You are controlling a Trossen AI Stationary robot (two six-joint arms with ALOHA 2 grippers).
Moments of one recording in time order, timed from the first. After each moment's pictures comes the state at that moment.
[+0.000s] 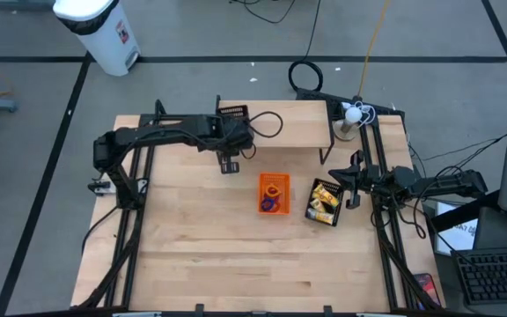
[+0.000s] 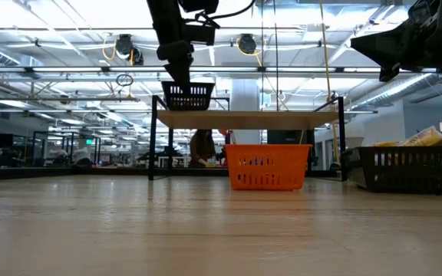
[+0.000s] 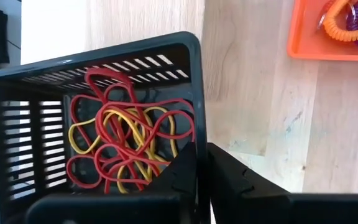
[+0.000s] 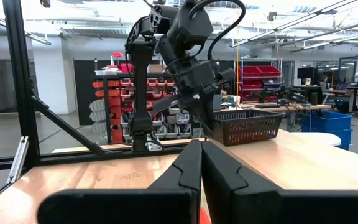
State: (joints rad) left arm 0.24 1.75 1.61 -1.02 -0.29 0.27; right arm 0.09 0.13 0.01 0.35 0.28 -0.04
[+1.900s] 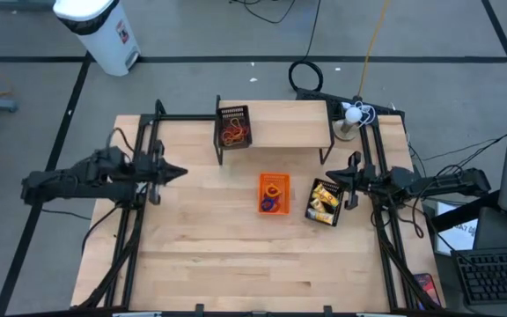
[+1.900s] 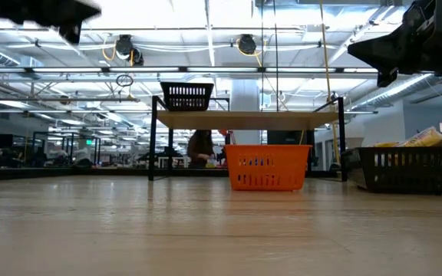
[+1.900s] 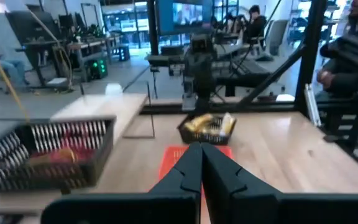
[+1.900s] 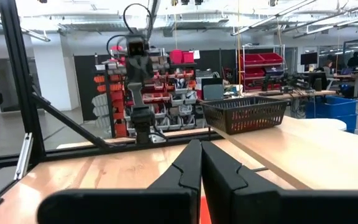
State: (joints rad) left arm 0.09 0.31 0.42 -0.15 0.05 0.07; right arm 0.09 0.19 0.01 0.37 0.28 0.02
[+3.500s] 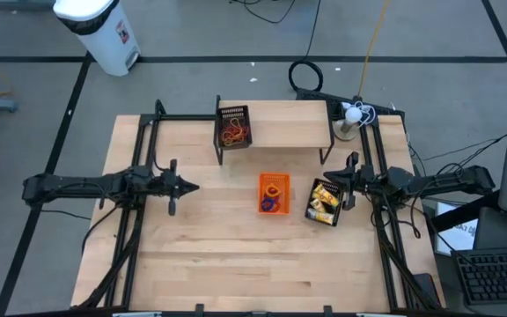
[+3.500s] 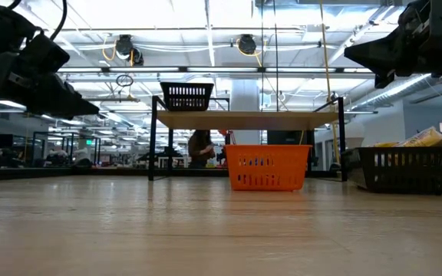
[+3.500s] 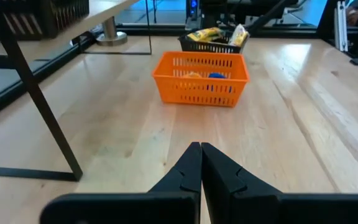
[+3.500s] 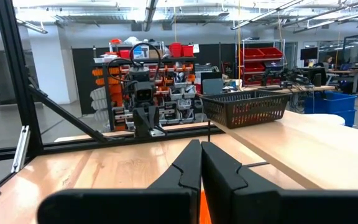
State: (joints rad) left arm 0.08 0.30 0.02 0.01 0.03 0.01; right arm 0.09 0.28 0.01 0.43 0.29 0.02
